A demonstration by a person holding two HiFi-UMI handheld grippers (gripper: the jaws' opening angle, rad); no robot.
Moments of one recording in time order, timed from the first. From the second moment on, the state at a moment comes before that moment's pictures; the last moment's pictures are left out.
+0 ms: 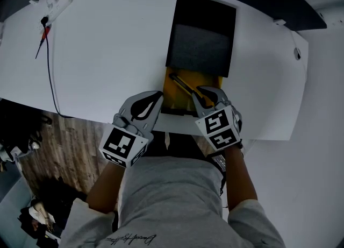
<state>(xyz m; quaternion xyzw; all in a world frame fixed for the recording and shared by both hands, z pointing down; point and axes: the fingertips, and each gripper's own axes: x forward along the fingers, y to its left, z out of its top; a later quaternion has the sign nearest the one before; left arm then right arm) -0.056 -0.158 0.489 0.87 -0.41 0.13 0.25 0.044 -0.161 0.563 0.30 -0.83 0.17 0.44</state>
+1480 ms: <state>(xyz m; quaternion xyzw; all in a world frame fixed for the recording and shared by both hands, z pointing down) -0.075 -0.159 0.517 0.86 -0.40 0.13 0.28 0.032 -0.150 0.627 0.23 -0.78 0.17 0.56</state>
